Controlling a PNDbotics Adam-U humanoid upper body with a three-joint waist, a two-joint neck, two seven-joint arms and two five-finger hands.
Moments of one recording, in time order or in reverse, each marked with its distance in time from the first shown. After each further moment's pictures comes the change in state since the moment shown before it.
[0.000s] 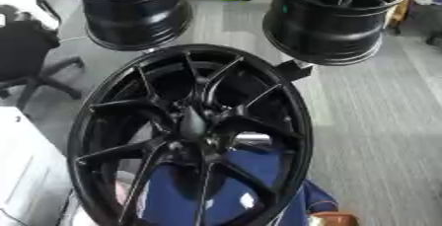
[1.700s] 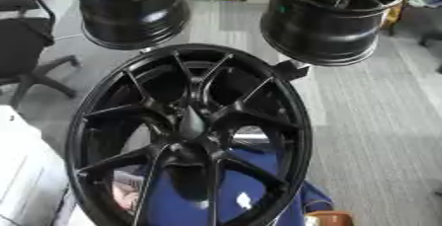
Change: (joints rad) left arm -0.026 -0.116 0.079 -0.081 0.131 -0.129 0.581; right arm -0.003 0.001 -0.012 0.000 -0.005 -0.015 -0.005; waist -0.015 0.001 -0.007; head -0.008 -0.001
